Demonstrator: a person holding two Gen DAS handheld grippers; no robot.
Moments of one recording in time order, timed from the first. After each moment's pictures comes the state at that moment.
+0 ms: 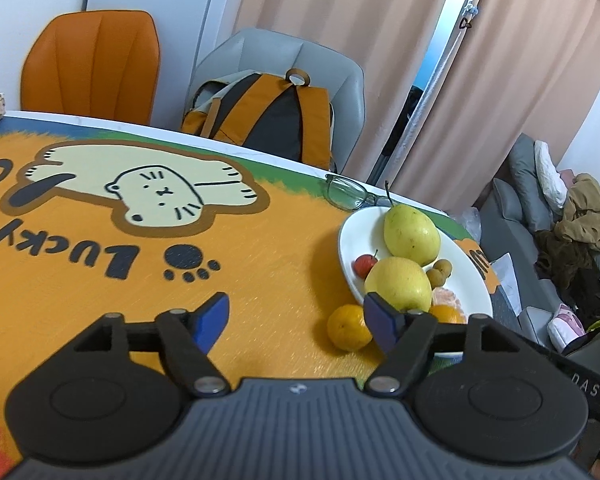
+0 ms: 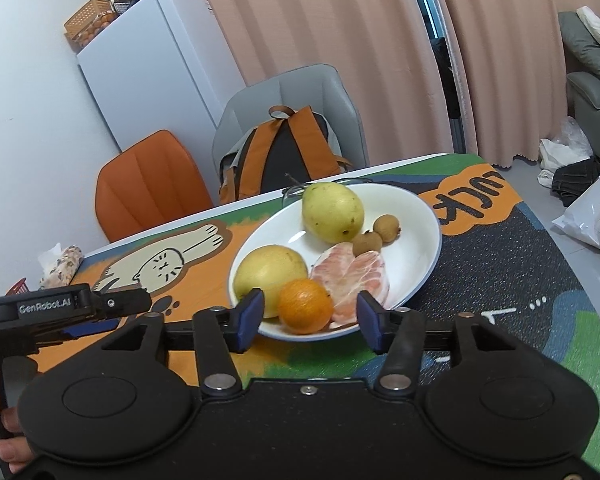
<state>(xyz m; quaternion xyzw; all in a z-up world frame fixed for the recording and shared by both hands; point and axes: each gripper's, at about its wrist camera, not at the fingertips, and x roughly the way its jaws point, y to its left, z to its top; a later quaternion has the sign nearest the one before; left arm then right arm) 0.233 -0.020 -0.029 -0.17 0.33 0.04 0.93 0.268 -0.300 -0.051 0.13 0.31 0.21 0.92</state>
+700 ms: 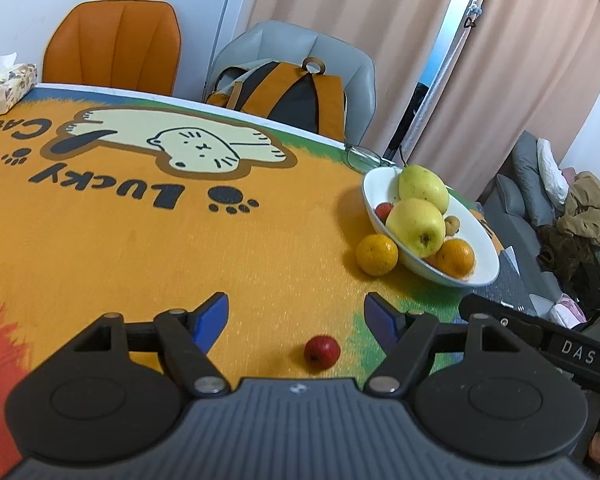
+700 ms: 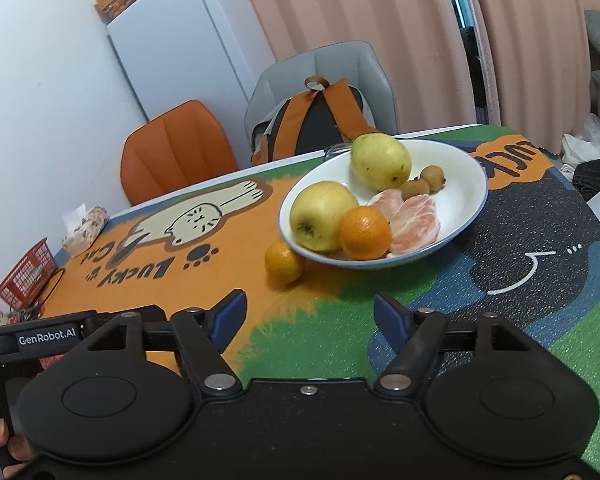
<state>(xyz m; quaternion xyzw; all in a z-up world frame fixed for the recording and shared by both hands) 0.166 -0.014 -0.056 -0.18 0.33 0.05 0.93 0.227 -0.272 -0.066 0.10 0.33 0.25 0.90</state>
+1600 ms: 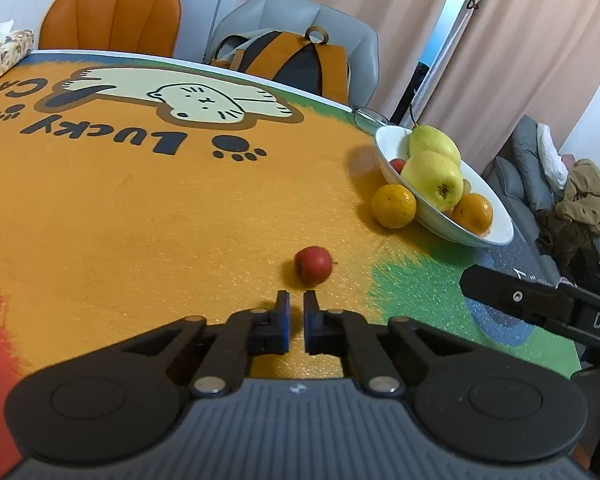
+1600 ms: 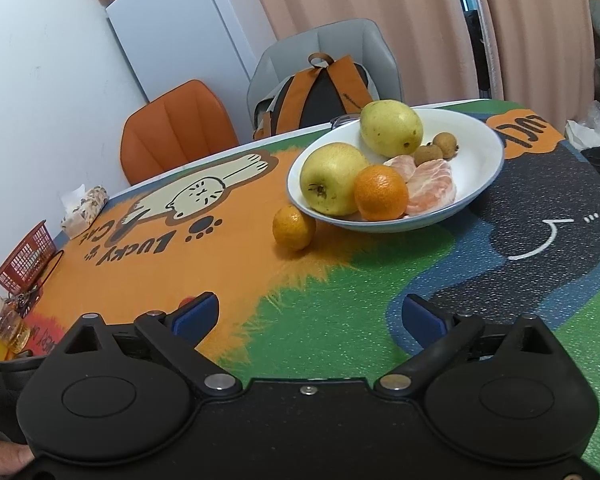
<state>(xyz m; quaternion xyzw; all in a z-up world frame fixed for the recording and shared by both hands) 0.163 -0.011 -0.093 -0.18 0.36 0.04 0.91 0.222 -0.257 -0.084 0.10 0.35 0.26 0.89</state>
